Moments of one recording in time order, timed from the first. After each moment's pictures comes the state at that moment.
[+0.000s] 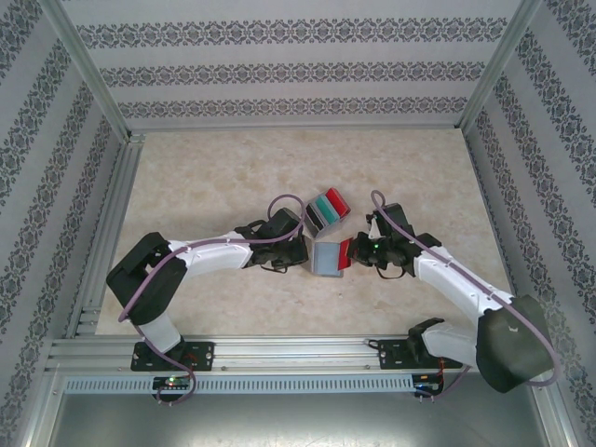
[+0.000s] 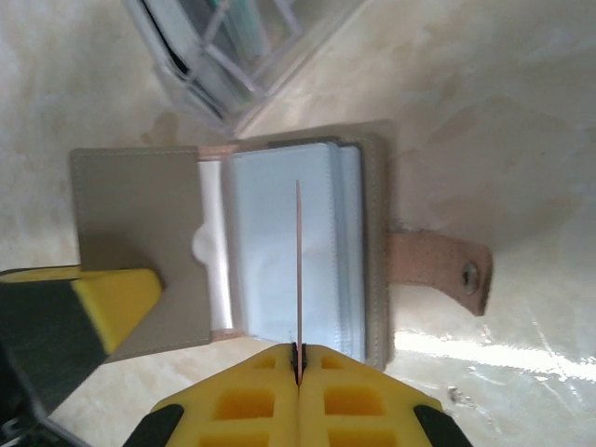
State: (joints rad) left arm -0.79 1.70 0.96 -0.23 0.16 -0.99; right arm 0.37 1.19 0.64 -0.46 -0.36 0.73
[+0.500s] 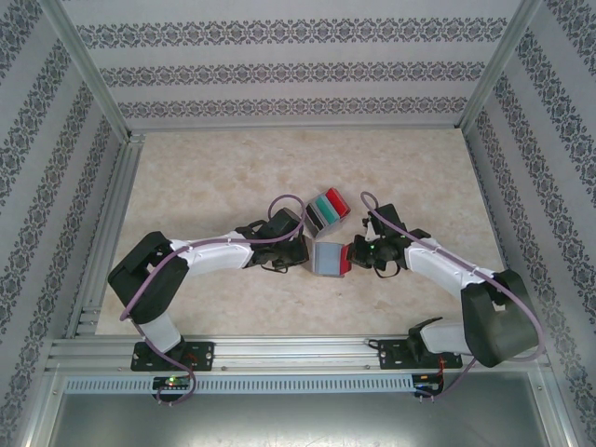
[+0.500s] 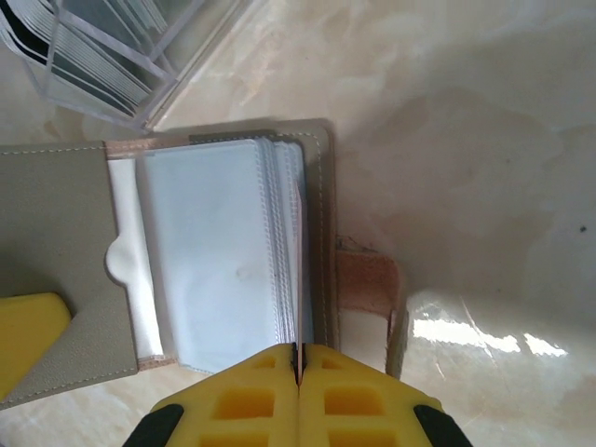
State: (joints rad) left arm -0.79 1.71 0.96 -0.21 0.17 -1.00; right arm 0.36 1.33 0.64 -0.42 -0.36 0.66
